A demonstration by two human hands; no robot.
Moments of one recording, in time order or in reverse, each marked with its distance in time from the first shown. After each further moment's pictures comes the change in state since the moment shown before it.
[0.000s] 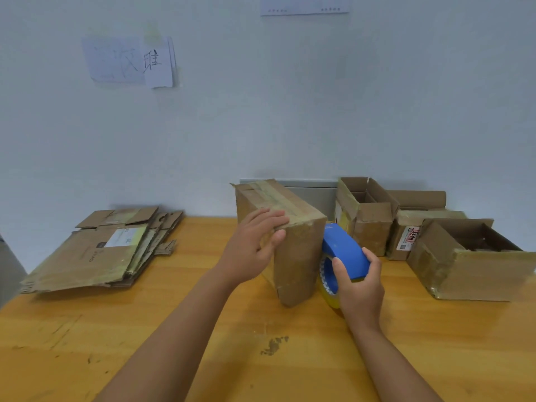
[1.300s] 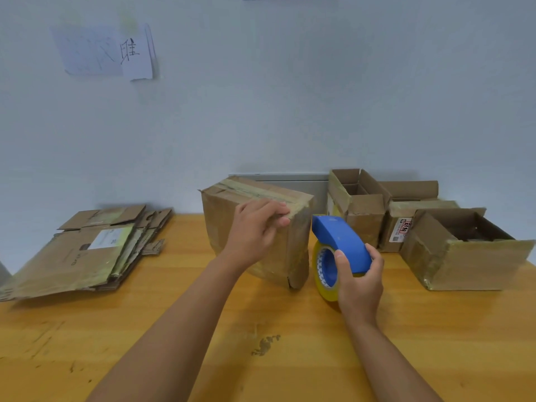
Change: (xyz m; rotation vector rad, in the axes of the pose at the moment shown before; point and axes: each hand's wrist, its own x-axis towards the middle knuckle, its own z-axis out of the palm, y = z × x) left_hand 0.032 0.001 0.026 0.077 0.079 0.035; right_hand 0.003 -0.003 -0.003 0.161 0.104 0.096
